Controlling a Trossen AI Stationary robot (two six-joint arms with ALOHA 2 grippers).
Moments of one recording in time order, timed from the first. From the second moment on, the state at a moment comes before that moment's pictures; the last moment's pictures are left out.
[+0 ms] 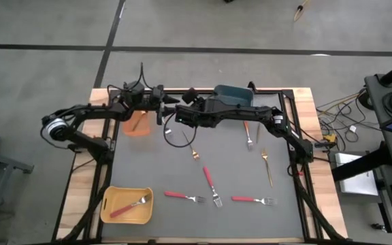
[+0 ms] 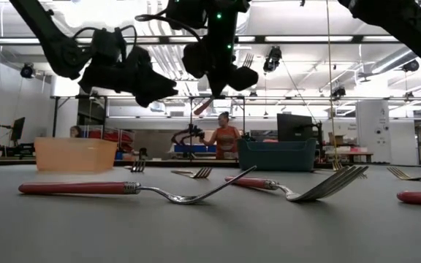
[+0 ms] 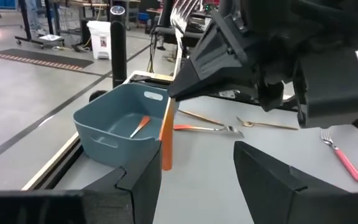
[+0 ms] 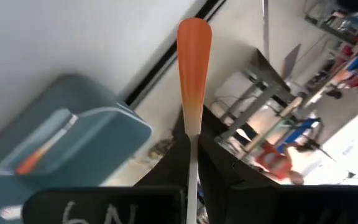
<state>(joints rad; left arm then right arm) 0.75 1.42 0.56 0.71 0.70 -0.01 -0.15 2.24 2.22 -1.23 0.83 -1.04</state>
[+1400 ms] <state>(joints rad) 0.66 1.75 0.74 0.92 0.79 -0.13 -0.13 2.24 2.25 -1.19 0.86 -1.12</state>
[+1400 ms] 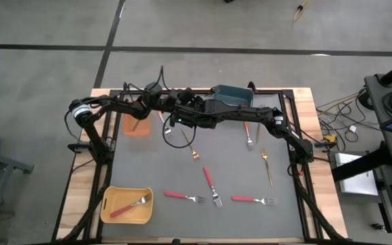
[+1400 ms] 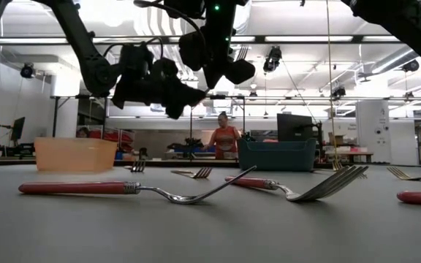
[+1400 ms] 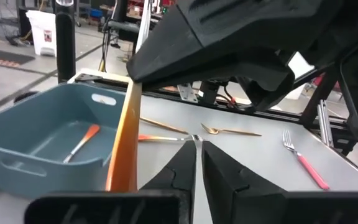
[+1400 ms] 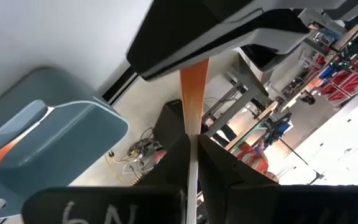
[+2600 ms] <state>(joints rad) 0.66 1.75 0.71 0.97 0.83 -0.12 -0.21 1.99 2.21 -1.36 0.49 -0.16</state>
